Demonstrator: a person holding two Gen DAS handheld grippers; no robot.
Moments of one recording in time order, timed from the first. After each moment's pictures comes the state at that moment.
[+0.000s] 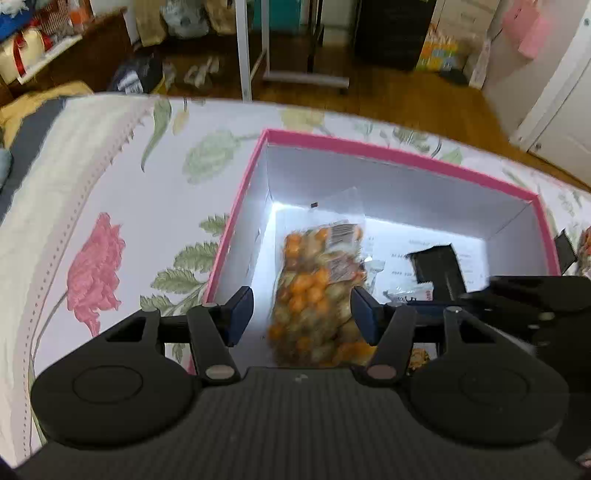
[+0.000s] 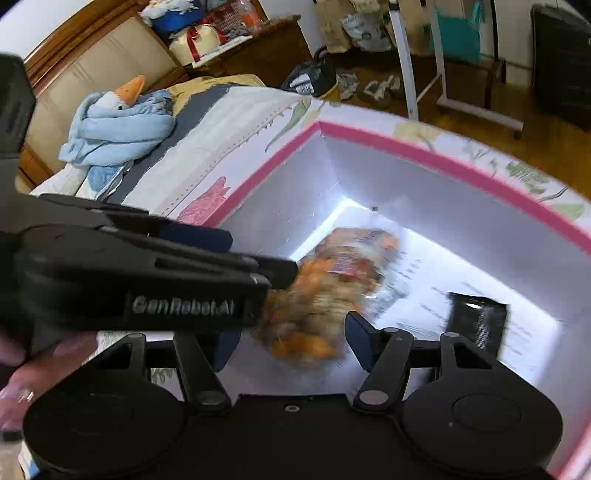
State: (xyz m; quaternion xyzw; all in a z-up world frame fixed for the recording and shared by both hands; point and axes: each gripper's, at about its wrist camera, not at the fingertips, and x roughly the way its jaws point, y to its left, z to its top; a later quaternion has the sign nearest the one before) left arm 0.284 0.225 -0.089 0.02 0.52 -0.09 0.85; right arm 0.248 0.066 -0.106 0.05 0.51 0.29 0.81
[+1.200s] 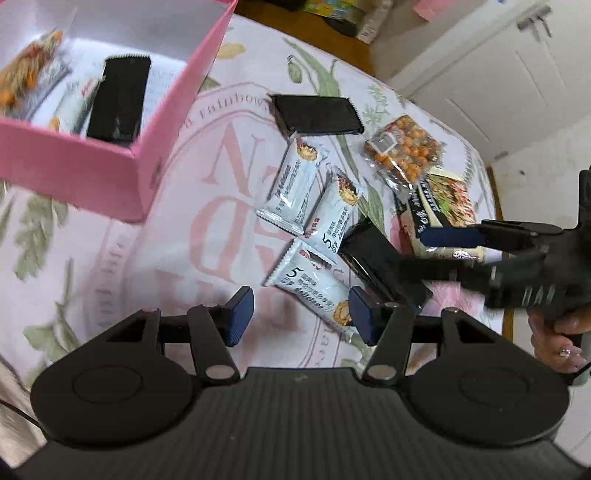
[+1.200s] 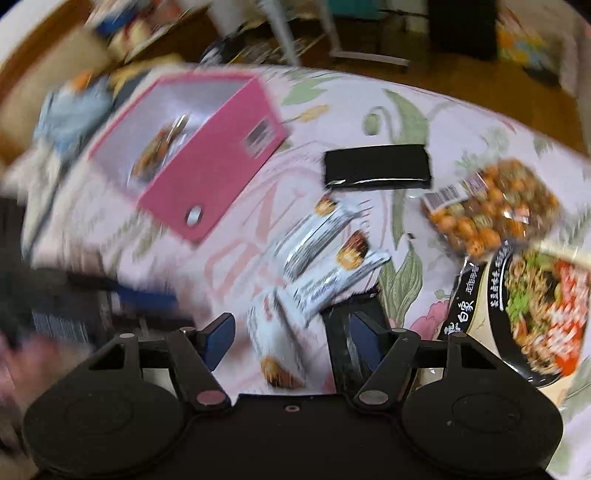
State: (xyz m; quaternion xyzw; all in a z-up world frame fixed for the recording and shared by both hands) left arm 0.102 0.003 -0.125 -0.14 0.59 -0.23 0.76; right arm 0.096 -0.246 -0.094 0.09 0.57 0.21 0.79
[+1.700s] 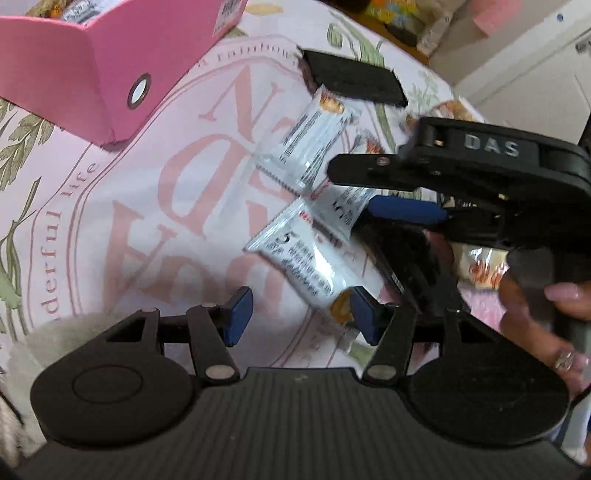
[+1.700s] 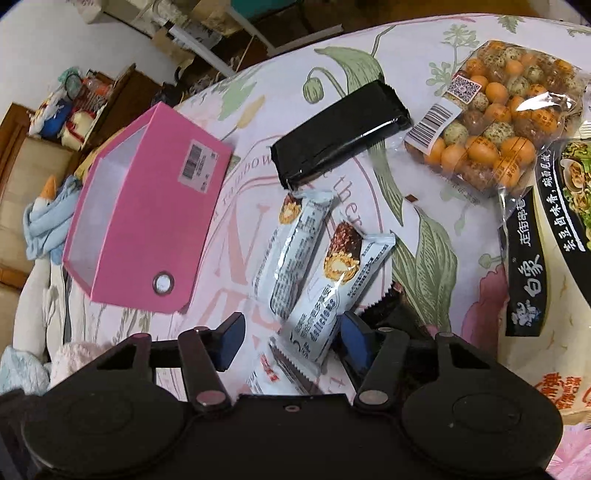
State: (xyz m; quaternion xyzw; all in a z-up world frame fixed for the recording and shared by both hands) left arm 0.078 -0.051 -0.168 -0.16 0.59 -0.13 0.78; right arm 0.126 -0.250 -0.171 0.26 0.57 0.14 0.77
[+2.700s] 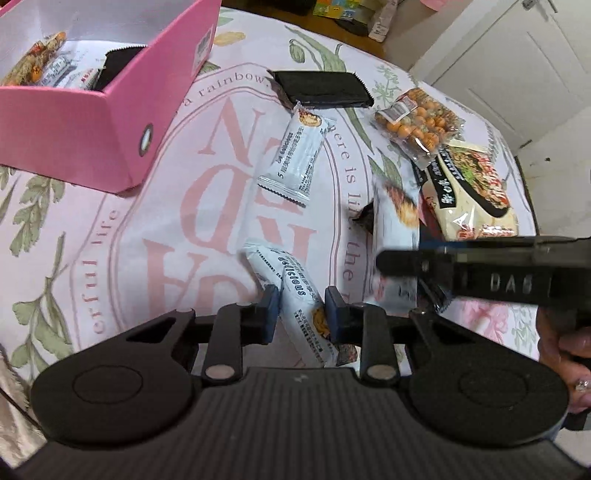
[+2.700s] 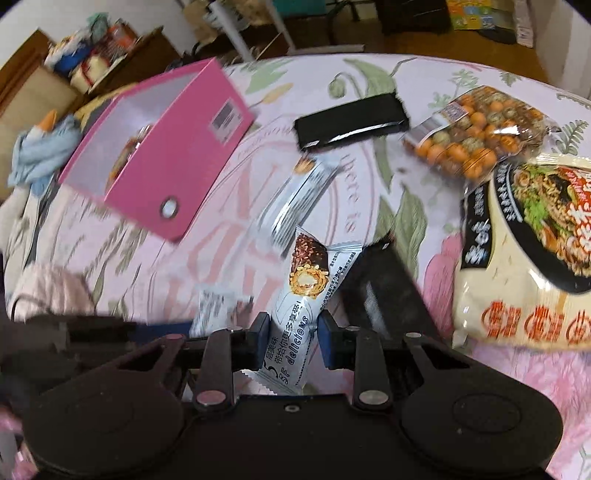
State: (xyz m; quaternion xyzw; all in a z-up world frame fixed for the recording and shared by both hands) left arm 0.070 -0.018 -0.142 -0.09 0.57 -0.21 0.79; right arm 0.063 -0.231 -0.134 0.13 0.57 0.15 0.80
